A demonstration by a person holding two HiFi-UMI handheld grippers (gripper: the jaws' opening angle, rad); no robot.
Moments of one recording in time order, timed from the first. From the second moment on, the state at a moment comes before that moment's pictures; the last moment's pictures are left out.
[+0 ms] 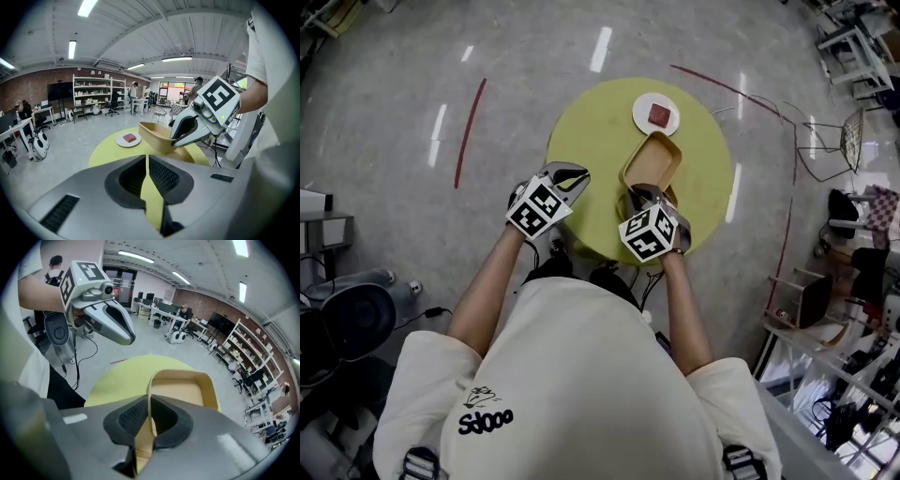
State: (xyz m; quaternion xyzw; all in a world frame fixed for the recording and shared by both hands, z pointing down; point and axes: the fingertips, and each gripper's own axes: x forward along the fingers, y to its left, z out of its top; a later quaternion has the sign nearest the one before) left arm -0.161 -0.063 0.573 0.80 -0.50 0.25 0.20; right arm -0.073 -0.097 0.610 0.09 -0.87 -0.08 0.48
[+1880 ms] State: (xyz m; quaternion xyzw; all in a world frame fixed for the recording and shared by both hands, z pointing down) left arm -0.152 -0.090 0.621 0.84 -0.42 0.26 0.22; right arm -0.029 -0.058 0.686 0.20 -0.80 0.10 0.56
